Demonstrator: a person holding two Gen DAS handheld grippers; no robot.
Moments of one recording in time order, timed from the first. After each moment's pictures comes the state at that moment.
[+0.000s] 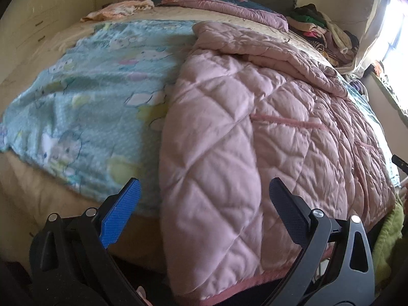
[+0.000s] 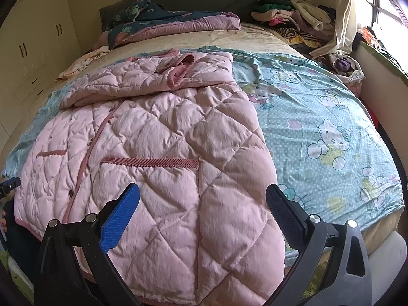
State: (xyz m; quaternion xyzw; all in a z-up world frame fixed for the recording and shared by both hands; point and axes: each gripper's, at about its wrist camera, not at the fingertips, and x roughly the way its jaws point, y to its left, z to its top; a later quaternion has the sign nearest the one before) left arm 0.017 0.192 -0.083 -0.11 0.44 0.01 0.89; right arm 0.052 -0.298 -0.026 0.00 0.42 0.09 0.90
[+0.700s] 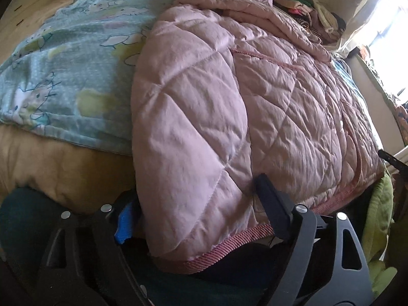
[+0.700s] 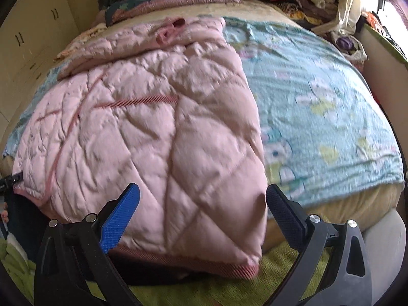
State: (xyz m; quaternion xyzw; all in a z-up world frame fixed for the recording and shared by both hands) left arm -0.006 0.179 -0.120 -0.12 0.50 -0.06 0.86; right arm 0.017 -0.331 -0.059 -0.01 0.50 0.09 0.86
